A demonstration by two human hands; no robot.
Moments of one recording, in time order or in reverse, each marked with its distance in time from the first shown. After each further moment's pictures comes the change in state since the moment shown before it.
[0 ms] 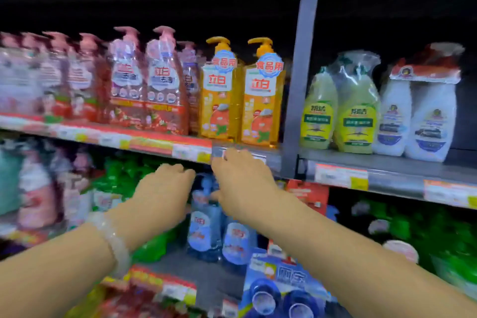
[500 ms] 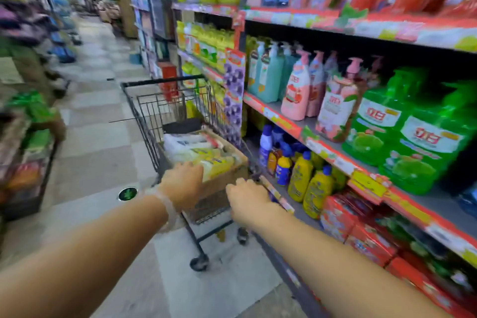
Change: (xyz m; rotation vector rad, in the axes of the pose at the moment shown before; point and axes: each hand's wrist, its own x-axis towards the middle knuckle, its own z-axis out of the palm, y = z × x) left_hand -0.314 -0.361 0.165 0.080 -0.550 -0.719; right_hand 0.027 -0.471 0.177 0.290 -0.531 -0.646
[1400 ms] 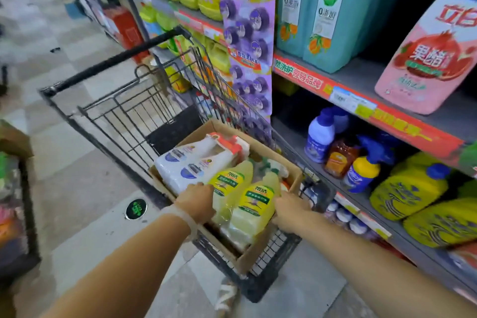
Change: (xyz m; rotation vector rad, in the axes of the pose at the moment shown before) left_hand 0.414 -0.150 0.131 0.006 -0.466 0.126; right_hand 0.431 0.078 0.113 0.284 -0.420 0.325
